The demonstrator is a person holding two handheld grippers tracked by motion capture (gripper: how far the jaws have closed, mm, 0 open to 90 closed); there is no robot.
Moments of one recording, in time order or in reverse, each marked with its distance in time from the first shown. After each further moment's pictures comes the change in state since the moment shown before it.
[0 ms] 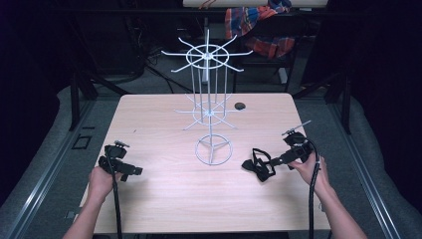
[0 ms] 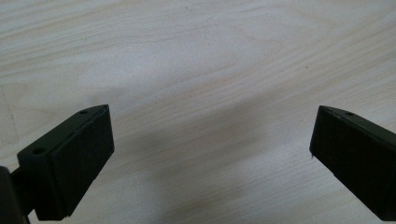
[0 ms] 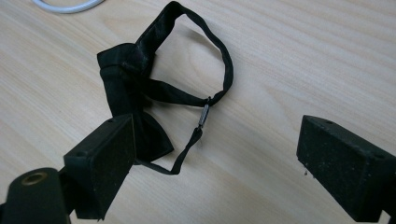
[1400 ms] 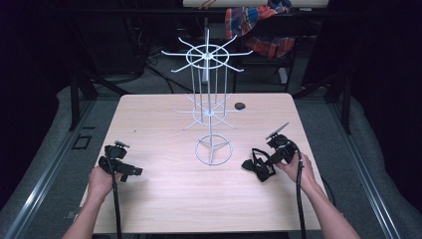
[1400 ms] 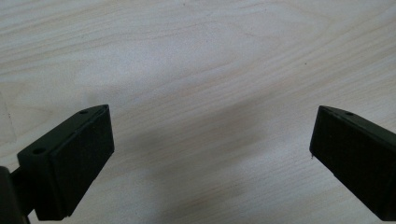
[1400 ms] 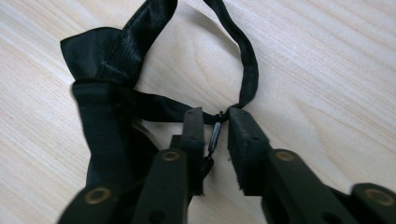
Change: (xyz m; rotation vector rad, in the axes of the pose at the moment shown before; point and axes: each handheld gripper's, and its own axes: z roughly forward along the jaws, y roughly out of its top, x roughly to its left) left arm 0.001 0.000 0.000 0.011 -0.006 0.009; right arm 0.019 0.018 0.041 0.152 -0.081 -0.051
